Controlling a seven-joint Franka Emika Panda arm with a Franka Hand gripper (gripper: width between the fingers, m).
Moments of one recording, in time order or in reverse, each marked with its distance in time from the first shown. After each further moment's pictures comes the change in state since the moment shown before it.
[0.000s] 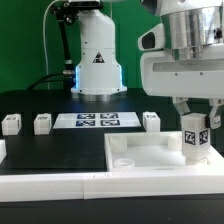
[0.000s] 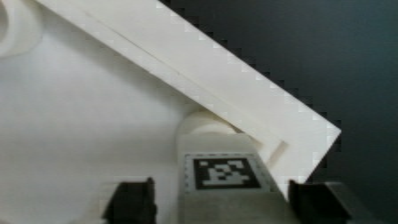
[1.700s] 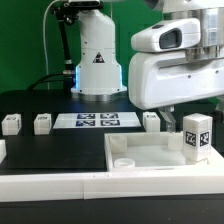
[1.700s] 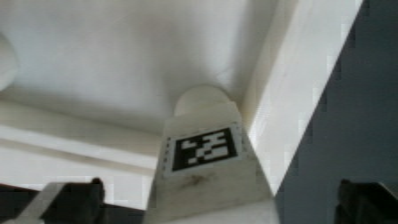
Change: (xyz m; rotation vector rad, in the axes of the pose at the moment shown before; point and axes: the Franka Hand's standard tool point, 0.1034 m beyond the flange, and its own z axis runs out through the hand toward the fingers) arm 0.012 -0.003 -0.001 -0.056 -0.039 -1.239
